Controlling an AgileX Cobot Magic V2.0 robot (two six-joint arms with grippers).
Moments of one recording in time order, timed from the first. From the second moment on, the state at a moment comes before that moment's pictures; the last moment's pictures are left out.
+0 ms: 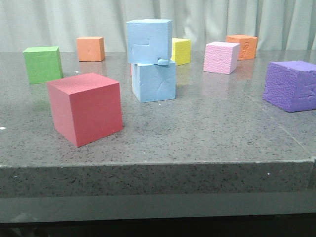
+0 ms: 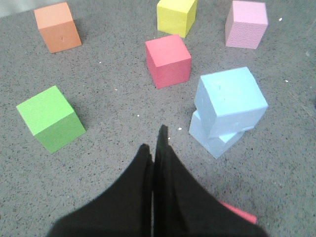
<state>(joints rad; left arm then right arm) -0.59 1.16 -1.29 0.20 0.82 -0.23 0.20 0.45 -0.46 -0.20 0.49 0.31</state>
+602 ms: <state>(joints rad) -0.59 0.44 -0.56 0.17 0.41 -0.23 0.20 0.45 -0.46 -0.20 0.49 0.31</state>
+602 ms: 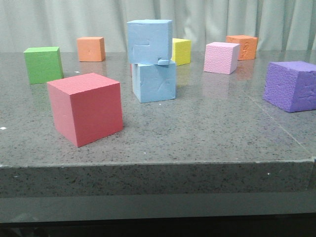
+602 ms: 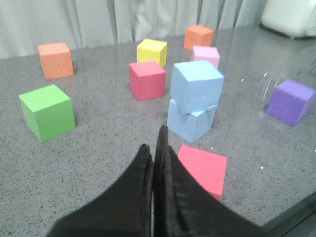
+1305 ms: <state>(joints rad) -0.59 0.23 -0.47 0.16 0.38 -0.23 0.20 0.45 -0.46 -0.20 0.49 0.31</state>
